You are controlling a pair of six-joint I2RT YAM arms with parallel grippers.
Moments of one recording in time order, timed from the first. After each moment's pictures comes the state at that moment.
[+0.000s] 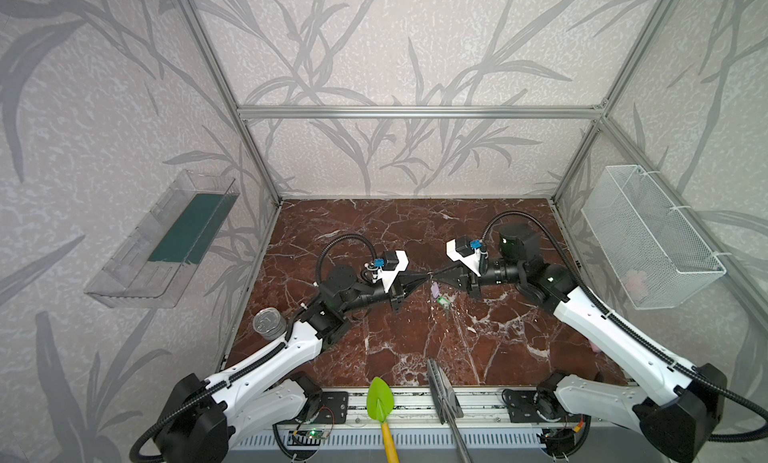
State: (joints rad) left arm -0.67 1.03 0.61 0.50 0.61 -0.09; right arm 0.58 1.17 1.05 -0.32 -0.87 -0.32
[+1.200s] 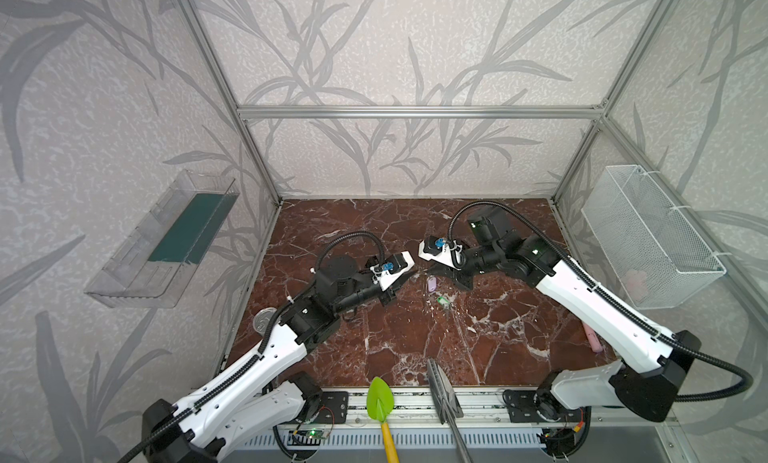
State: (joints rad) left arm -0.70 0.94 0.81 -0.07 0.31 0.38; right arm 0.71 1.38 1.46 -0.85 -0.48 -0.60
